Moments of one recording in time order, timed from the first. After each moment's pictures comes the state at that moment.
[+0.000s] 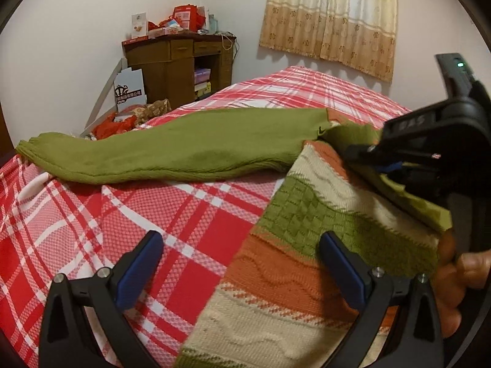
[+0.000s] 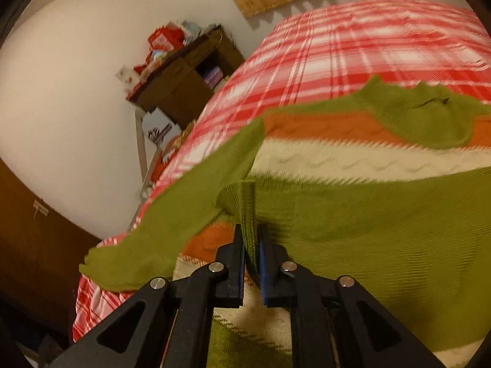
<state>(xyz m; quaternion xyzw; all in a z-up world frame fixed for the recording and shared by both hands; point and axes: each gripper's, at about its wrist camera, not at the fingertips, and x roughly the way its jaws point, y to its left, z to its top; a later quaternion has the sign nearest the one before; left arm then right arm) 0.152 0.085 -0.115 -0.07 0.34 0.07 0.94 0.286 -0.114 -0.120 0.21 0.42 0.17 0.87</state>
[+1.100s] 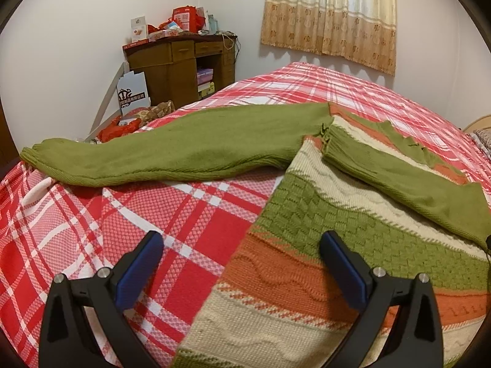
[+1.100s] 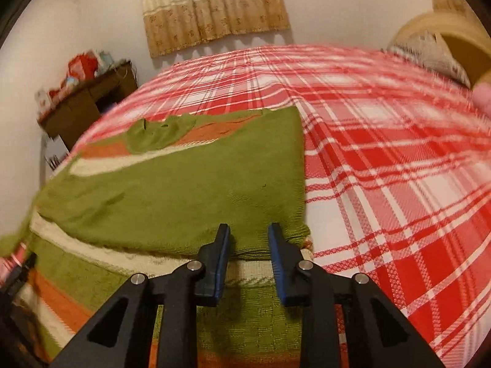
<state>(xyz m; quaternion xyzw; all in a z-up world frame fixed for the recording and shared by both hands) 0.156 0.072 -0.114 -0.05 0.35 0.08 0.93 0.138 -0.316 -0.110 0.09 0.36 -0.10 0.92</state>
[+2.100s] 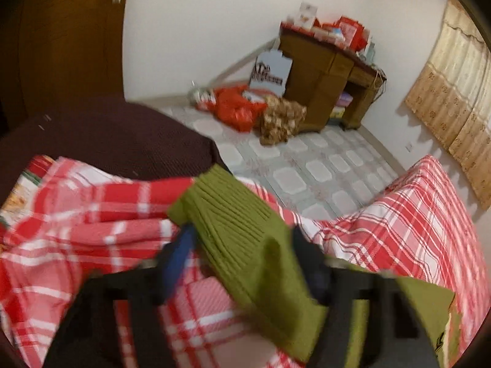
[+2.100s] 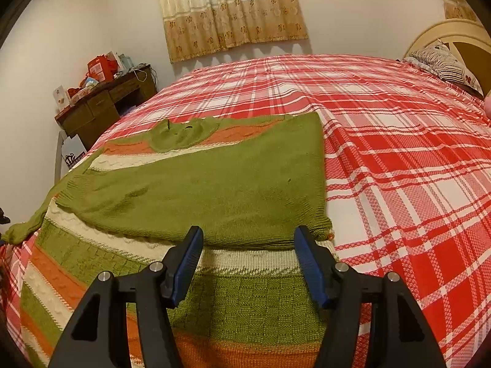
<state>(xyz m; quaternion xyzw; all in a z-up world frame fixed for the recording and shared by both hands) 0.204 0.334 -0.085 -0.28 0.33 0.33 0.84 0.122 -0.308 -0.109 0.10 0.33 -0.05 0.94</state>
